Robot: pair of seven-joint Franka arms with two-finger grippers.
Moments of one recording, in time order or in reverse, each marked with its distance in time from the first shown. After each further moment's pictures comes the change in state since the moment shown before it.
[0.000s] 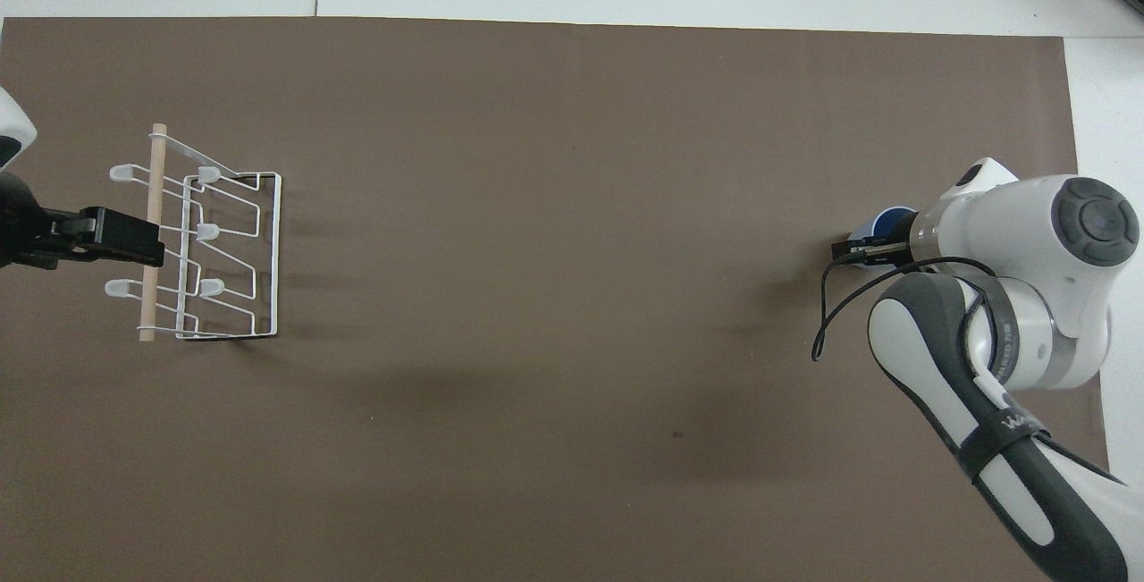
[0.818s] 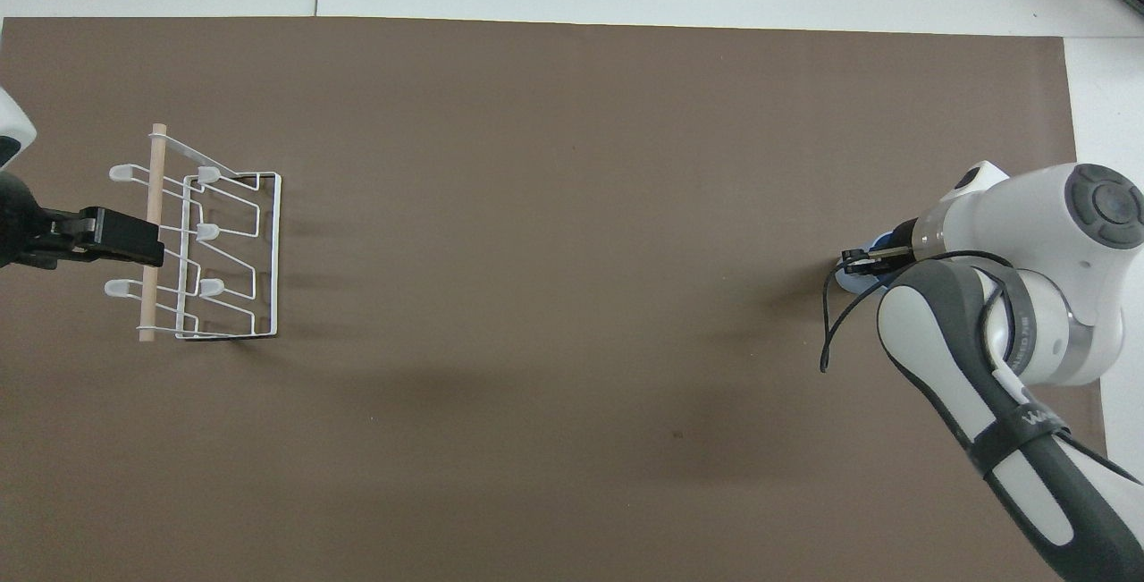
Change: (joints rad) left arm 0.000 0.000 0.000 0.000 0.000 0.000 0.000; right arm 0.000 -0.008 0.001 0.038 0.133 -0.147 -0.095
